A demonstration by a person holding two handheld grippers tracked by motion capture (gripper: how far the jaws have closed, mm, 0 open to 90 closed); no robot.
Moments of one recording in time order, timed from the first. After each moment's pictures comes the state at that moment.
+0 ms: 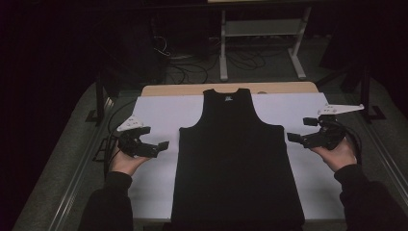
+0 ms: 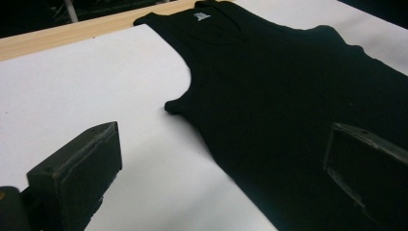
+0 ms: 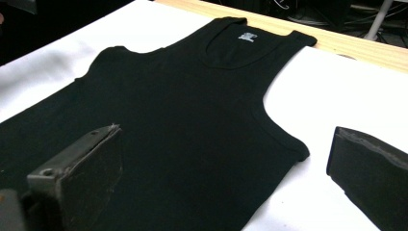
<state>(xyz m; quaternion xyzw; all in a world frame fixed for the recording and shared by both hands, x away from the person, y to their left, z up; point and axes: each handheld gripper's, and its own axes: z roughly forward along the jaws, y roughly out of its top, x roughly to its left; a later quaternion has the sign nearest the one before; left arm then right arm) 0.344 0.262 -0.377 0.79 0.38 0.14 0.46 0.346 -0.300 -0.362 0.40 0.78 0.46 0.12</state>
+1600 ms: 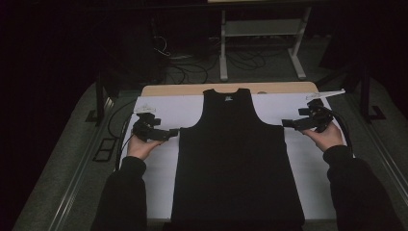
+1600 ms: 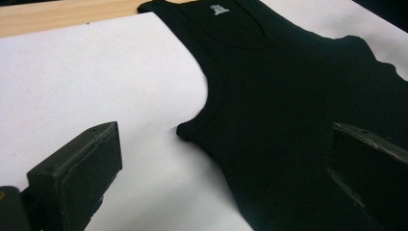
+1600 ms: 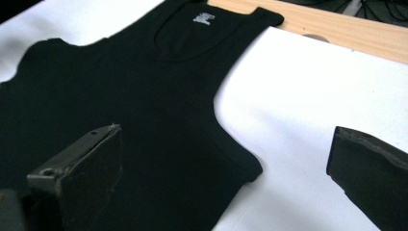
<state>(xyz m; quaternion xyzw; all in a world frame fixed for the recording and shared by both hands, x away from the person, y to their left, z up) 0.406 0.242 -0.397 0.78 0.42 0.10 0.45 0.416 -0.303 -0.383 0.45 0.78 0.42 0.11</state>
